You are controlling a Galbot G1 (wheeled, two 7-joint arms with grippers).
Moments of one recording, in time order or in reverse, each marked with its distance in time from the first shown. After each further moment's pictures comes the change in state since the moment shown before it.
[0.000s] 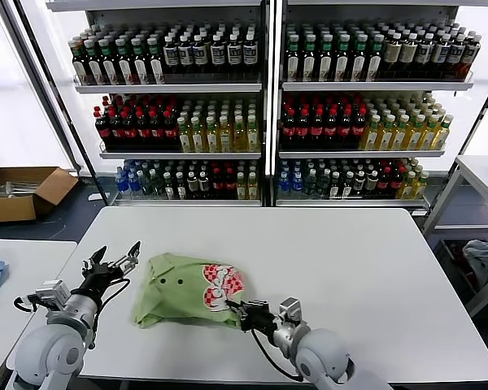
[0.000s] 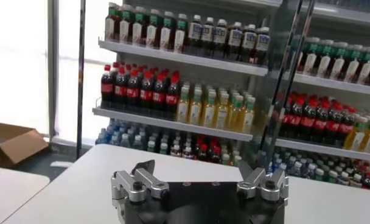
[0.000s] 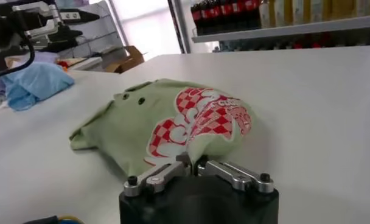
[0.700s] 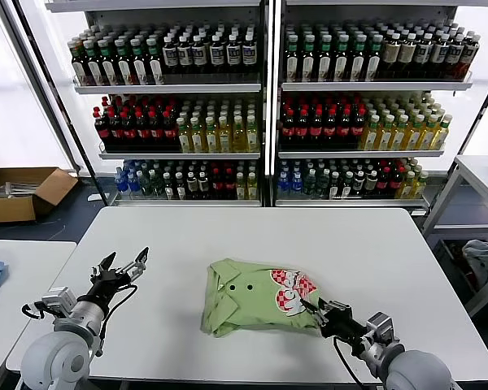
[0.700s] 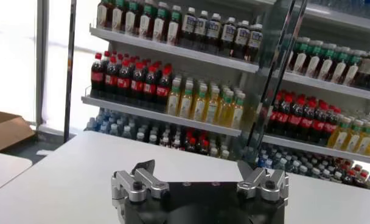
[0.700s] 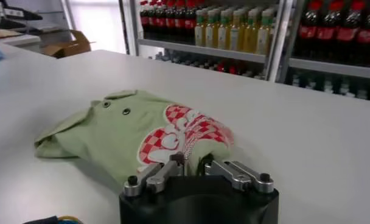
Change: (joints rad) left arm 0.030 -0.022 0.017 -0.025 -0.026 0.001 0.006; right arm -0.340 -0.263 0.388 0.221 -0.038 0.077 0.000
